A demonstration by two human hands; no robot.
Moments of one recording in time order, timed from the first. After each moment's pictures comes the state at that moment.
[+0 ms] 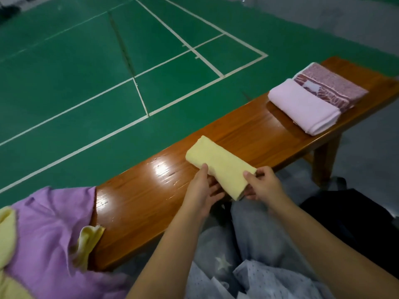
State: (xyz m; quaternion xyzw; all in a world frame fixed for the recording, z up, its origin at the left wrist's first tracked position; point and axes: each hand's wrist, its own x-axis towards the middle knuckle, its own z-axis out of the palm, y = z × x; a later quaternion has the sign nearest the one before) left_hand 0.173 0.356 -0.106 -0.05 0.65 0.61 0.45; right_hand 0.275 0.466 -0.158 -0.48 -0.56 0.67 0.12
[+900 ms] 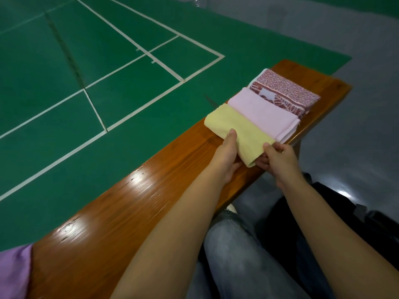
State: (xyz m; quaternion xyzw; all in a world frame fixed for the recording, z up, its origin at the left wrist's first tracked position) left_hand 0.190 0.548 -0.096 0.08 0.64 0.52 0.56; right_hand 0.292 0.608 -0.164 -0.56 -0.39 0.65 0.34
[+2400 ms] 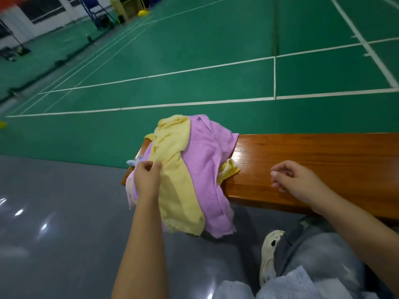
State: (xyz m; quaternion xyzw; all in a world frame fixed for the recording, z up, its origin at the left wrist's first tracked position) left_hand 0.060 -0.072 -0.081 -0.27 0.85 0.43 -0.14; right_hand 0.147 0.248 -0.087 -0.13 -0.81 0.56 -0.07
